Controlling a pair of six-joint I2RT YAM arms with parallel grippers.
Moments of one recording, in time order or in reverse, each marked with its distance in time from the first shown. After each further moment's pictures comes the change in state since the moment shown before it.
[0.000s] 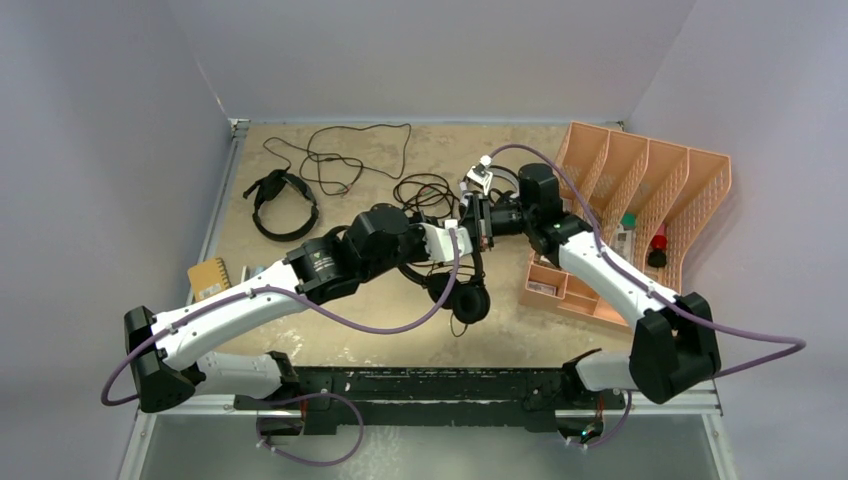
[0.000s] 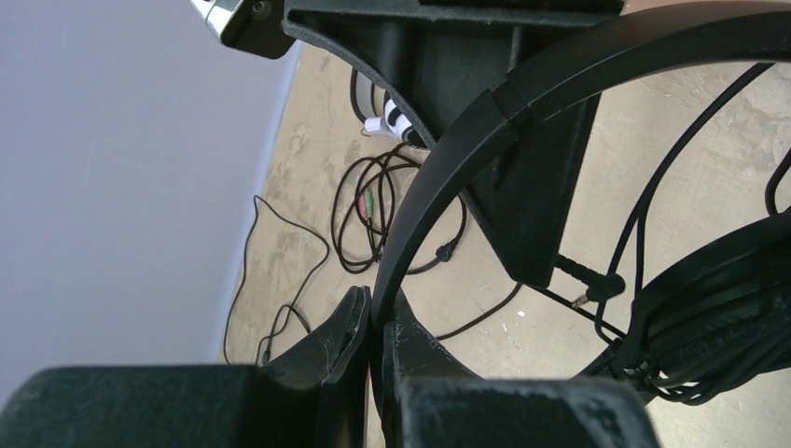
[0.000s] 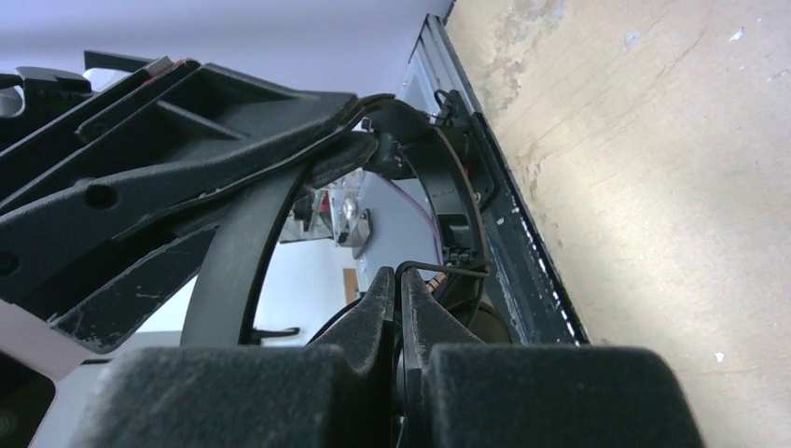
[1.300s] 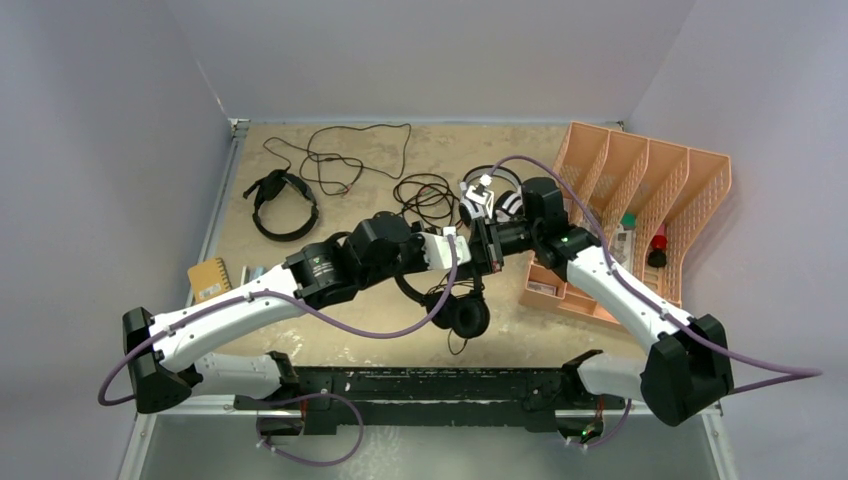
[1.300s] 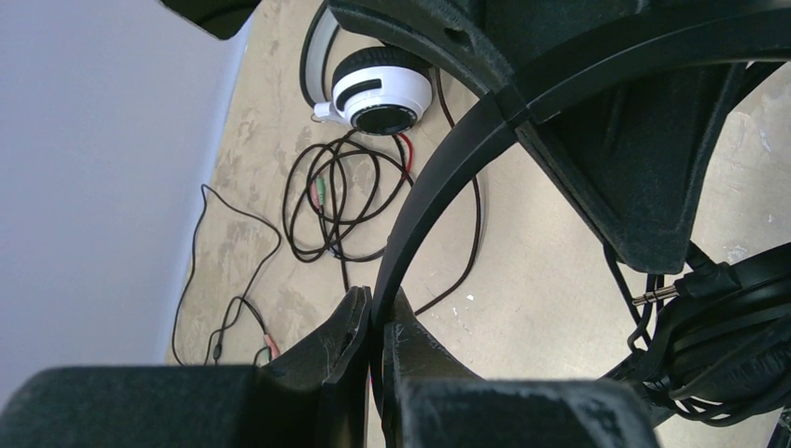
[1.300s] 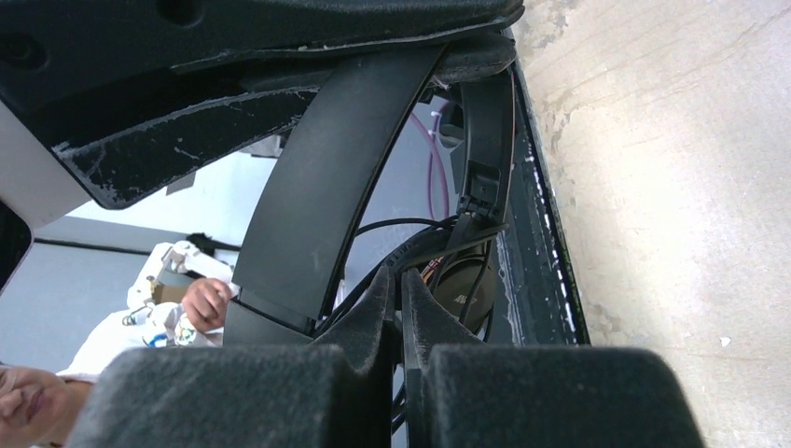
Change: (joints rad) left arm -0.016 -0.007 -0.021 -0.056 0.004 -0.072; right arm 0.026 -0.115 -0.085 -0.111 -0.163 -0.239
